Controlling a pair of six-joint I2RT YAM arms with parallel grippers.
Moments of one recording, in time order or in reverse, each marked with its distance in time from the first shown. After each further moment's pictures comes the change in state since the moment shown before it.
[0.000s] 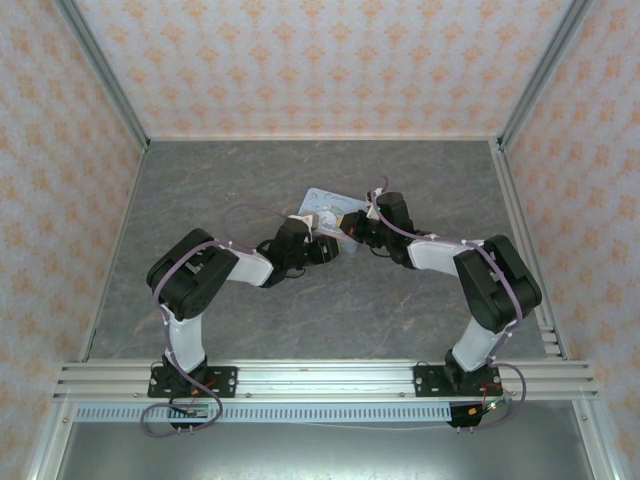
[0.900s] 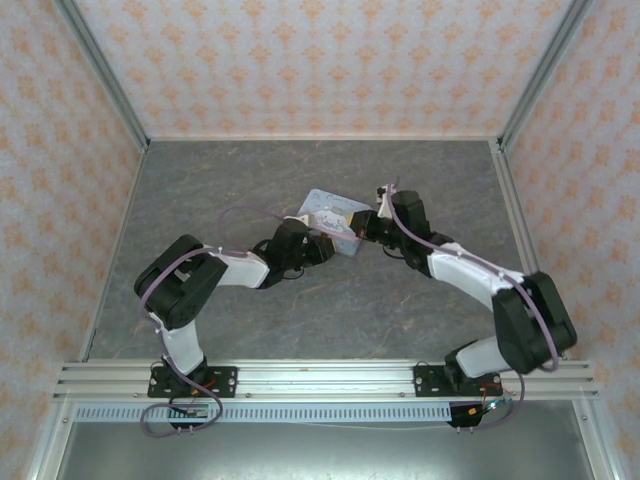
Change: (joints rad) left arm -0.019 -0.106 -0.021 -0.098 -0.035 -0.083; right arm 0.000 -0.320 -0.058 -0.209 0.057 -0.174
